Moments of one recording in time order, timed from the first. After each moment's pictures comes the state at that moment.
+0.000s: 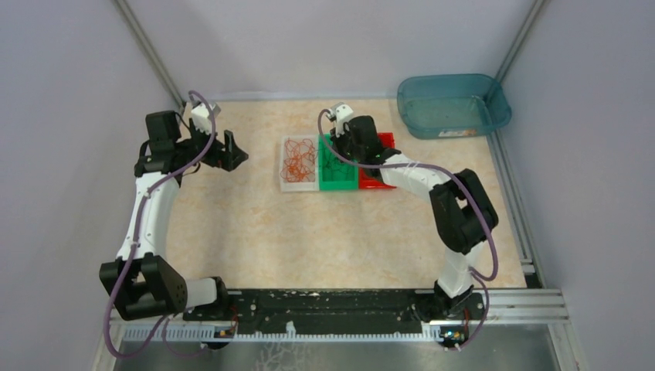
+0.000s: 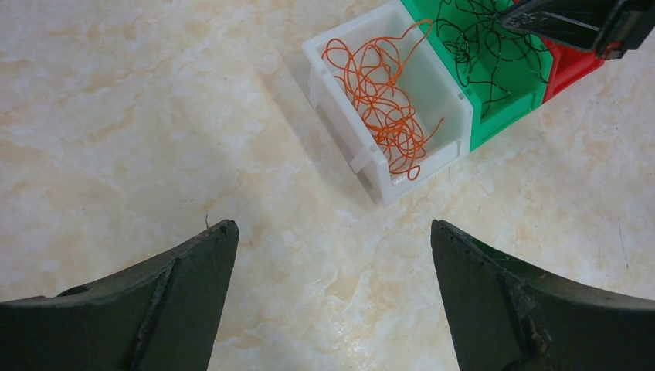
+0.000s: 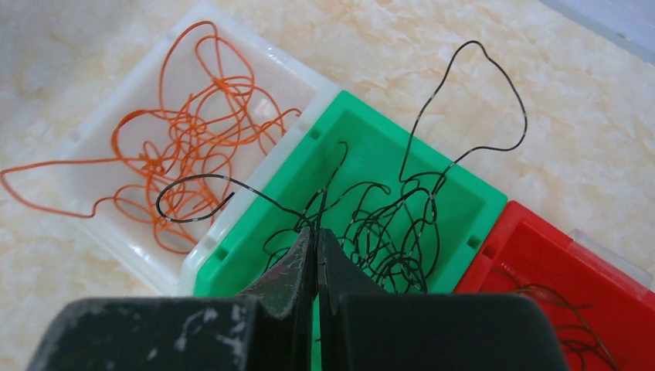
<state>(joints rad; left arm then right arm) 0.13 1.28 1.18 -0.51 0.65 0.25 0.58 1.78 1.22 0.13 -0.08 -0.04</state>
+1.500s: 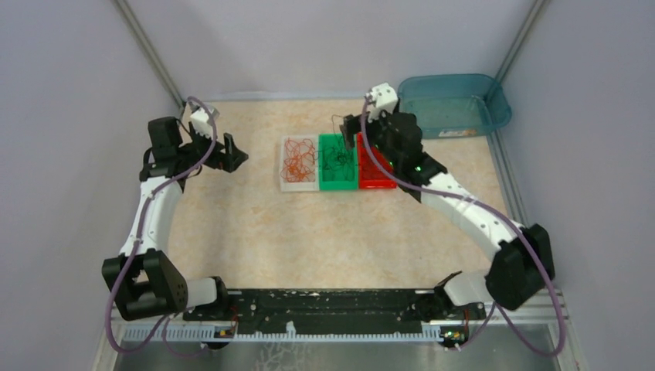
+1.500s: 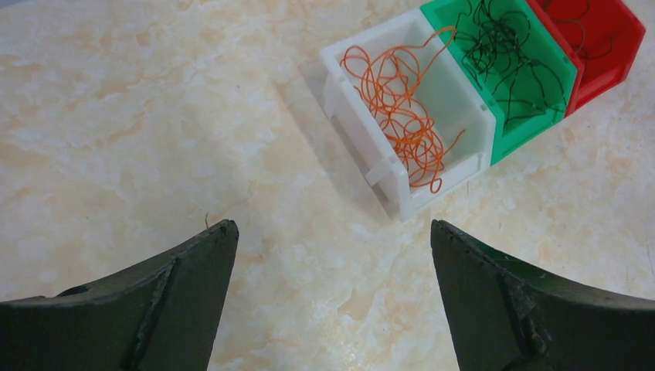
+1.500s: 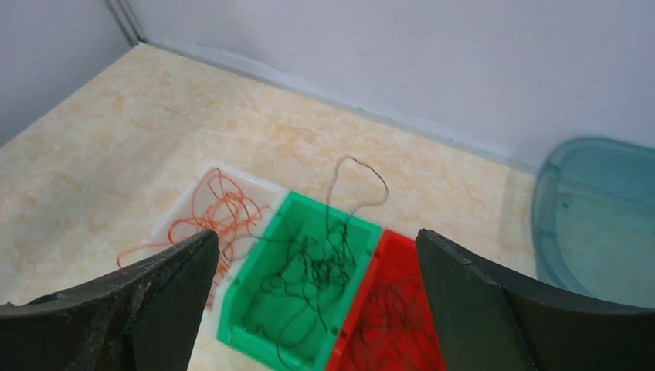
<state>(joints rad) 0.15 1.29 1.11 -0.39 0.66 0.23 0.57 1.41 1.17 0.12 0.07 0.01</state>
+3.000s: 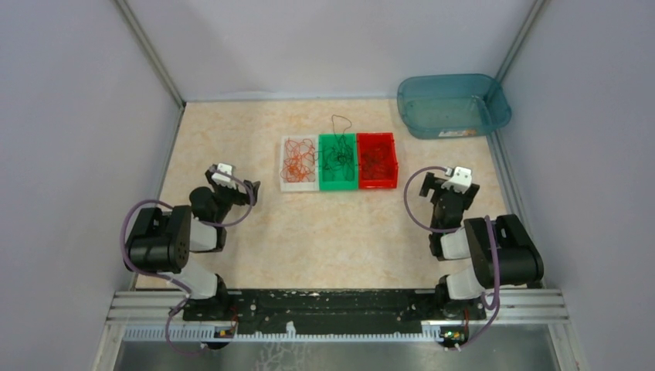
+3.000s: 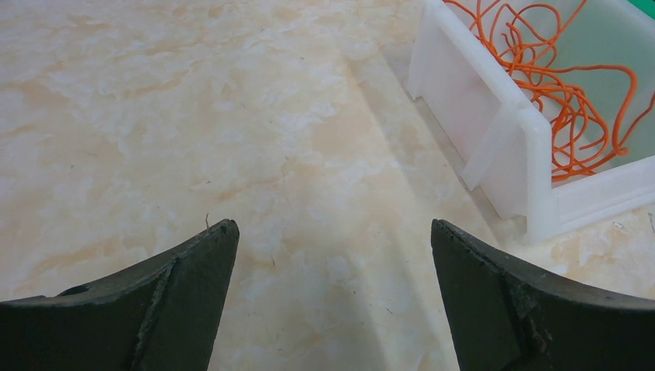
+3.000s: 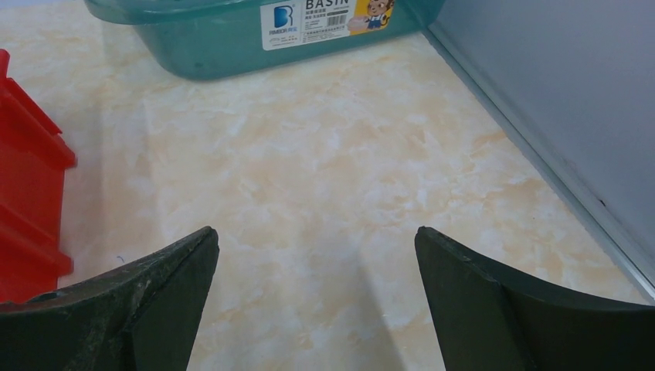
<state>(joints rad) 0.04 1.58 0.24 1.23 0.35 0.05 0.10 1.46 0.15 1.22 0.44 0.03</state>
